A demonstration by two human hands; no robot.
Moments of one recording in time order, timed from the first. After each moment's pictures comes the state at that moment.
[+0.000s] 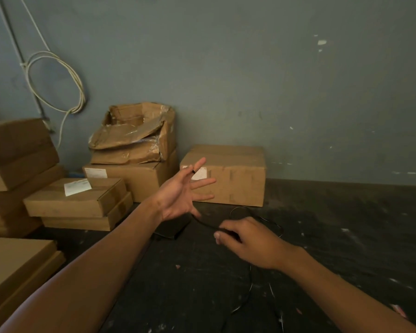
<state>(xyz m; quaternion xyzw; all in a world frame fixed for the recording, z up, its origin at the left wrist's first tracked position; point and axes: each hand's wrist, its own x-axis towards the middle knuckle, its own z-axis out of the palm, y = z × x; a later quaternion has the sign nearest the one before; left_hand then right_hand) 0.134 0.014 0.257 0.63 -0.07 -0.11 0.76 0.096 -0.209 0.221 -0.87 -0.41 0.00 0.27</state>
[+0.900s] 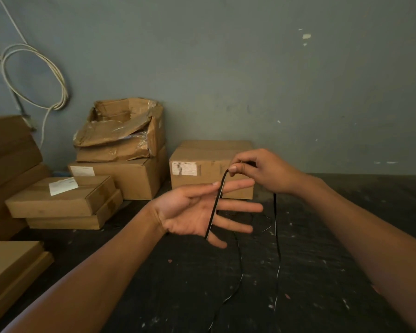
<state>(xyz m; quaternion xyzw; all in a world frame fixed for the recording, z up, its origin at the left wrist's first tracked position) 0.086 -0.036 0.274 0.54 -0.33 -0.45 0.63 0.141 -0.247 0.311 -0.85 -0.40 -0.10 0.33</state>
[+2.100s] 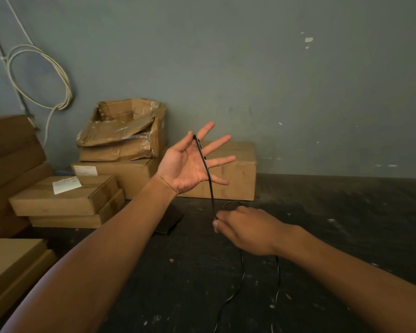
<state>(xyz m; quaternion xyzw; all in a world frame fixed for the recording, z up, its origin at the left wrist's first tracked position) 0.140 -0.021 0.301 0.45 -0.25 -0.21 0.83 0.067 -0.216 0.256 -0.91 -0.40 0.00 0.11</state>
